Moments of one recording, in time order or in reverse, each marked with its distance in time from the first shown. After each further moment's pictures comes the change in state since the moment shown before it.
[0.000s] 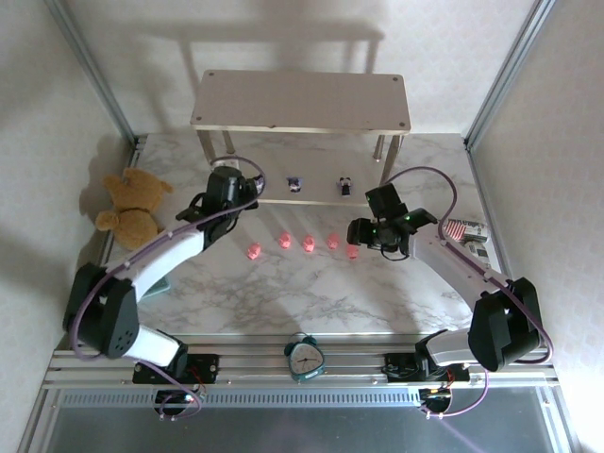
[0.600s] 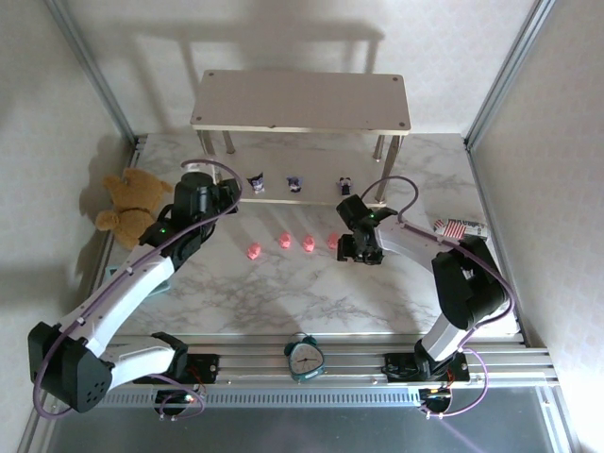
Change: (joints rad) left arm 0.034 -0.285 -0.018 -0.162 -0.035 0.052; right arm 0.106 0.288 0.048 -0.026 0.088 0.059
